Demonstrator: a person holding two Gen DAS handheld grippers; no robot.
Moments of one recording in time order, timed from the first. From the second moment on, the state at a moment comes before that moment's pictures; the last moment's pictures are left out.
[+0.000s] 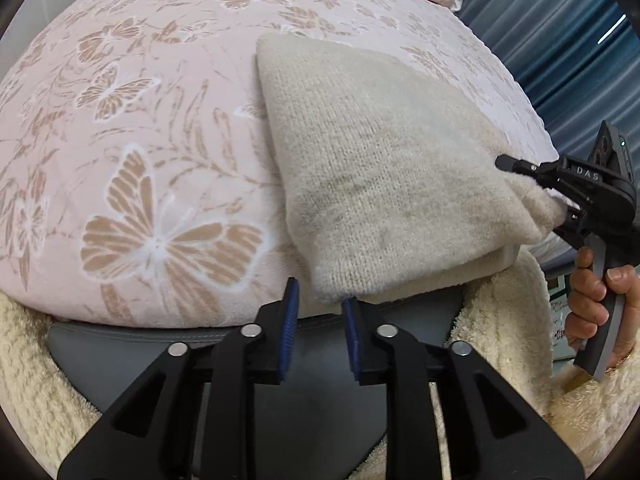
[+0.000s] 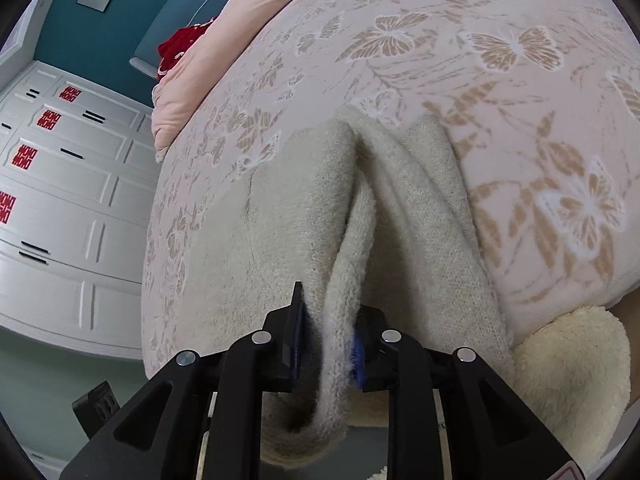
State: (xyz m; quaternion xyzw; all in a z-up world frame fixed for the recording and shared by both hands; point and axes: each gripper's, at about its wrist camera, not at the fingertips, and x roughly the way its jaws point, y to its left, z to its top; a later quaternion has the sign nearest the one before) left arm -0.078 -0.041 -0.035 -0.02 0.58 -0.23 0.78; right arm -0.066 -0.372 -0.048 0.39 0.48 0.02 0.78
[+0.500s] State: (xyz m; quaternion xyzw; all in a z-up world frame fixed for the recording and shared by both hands) left arm -0.085 -0.041 -0.013 0.04 0.54 -0.21 0.81; right arm -0.079 -0.376 0.034 0.34 0.38 0.05 0.86
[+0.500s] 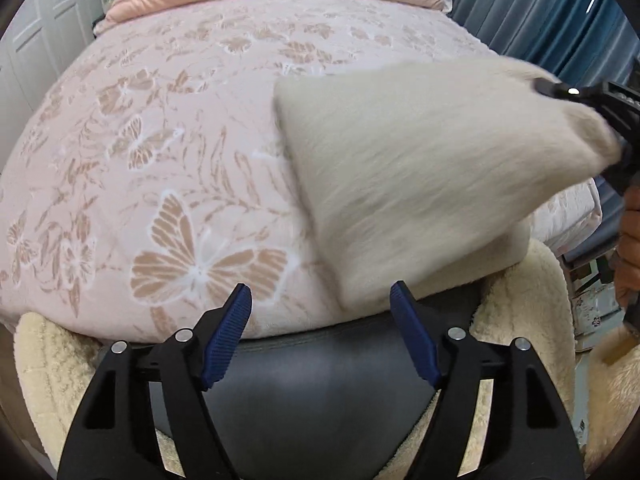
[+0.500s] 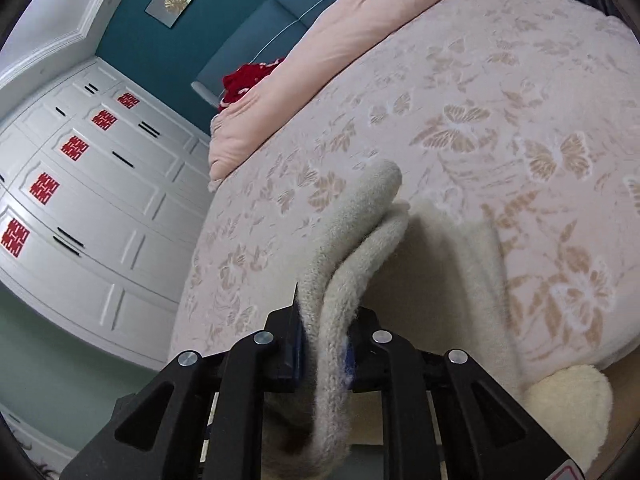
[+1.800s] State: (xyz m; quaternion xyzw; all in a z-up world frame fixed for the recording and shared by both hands) left arm -0.060 -0.005 0.008 0.04 0.52 -0.13 0.84; right arm -0.092 -0.186 -0.044 0.19 0.57 0.23 0.76
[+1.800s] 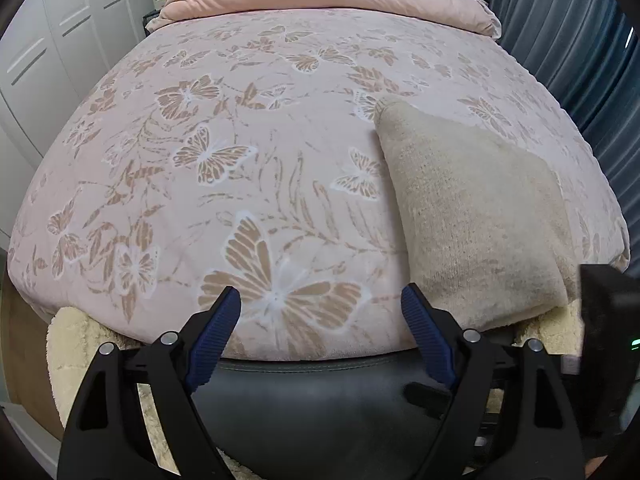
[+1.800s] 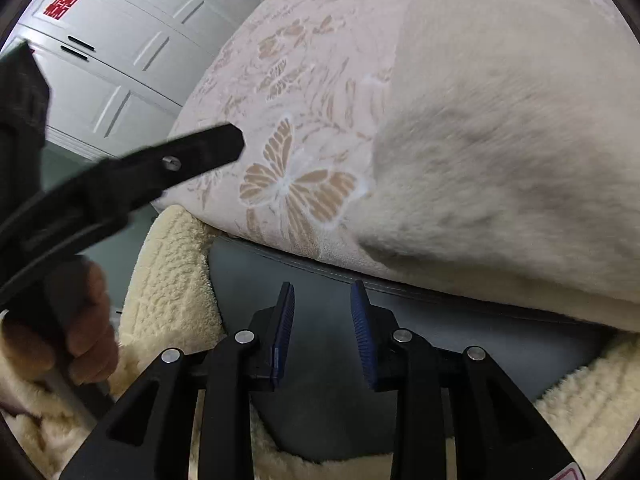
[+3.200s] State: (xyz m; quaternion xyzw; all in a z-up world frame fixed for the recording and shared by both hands) left arm -0.060 -0.064 -0.009 0.06 0.54 -0.17 0.82; right arm -0.064 -0.329 0.047 0.21 0.45 0.04 0.87
